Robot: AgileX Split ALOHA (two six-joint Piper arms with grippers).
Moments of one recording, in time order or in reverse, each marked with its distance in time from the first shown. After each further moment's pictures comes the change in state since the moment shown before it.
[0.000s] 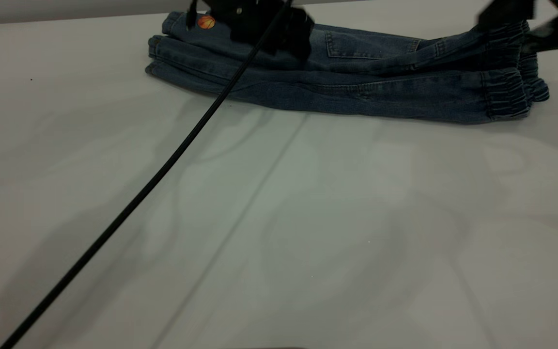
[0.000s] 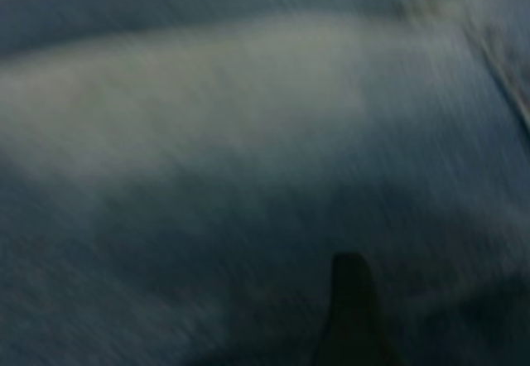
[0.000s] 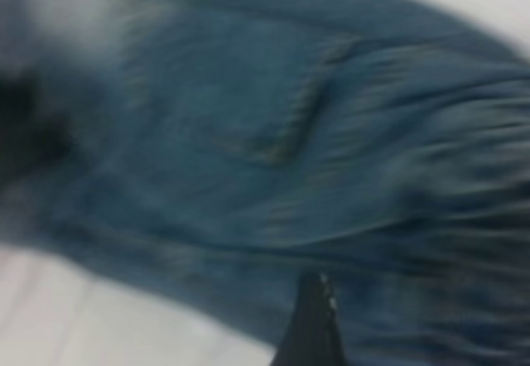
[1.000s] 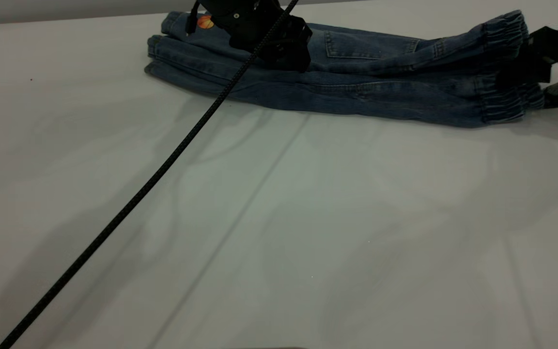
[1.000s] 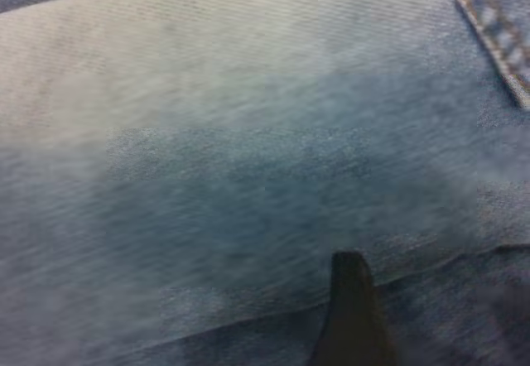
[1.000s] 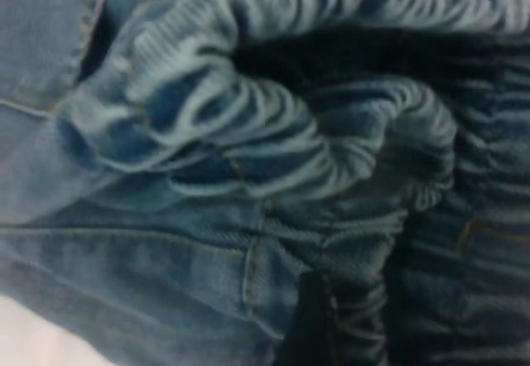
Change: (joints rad) left arm 0.000 0.000 0.000 0.005 0.019 0.015; right arm -0.089 0.237 -0.026 0.197 0.115 -0.306
